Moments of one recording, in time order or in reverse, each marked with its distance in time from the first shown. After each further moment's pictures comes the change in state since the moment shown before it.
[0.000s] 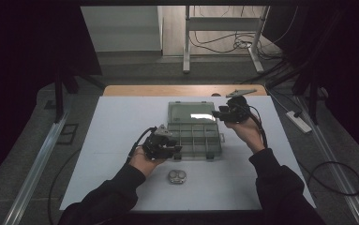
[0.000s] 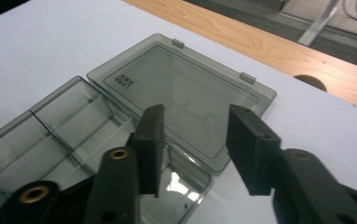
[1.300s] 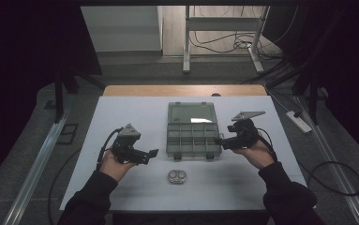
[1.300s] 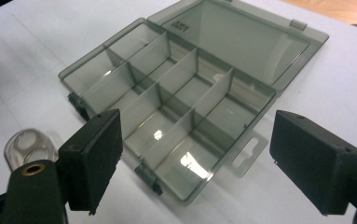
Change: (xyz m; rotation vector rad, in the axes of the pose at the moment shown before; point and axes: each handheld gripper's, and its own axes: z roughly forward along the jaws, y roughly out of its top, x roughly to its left) left arm 0.025 -0.045 -0.076 -0.073 0.131 -0.104; right arm 0.042 -0.050 -0.047 0.061 0.092 0.001
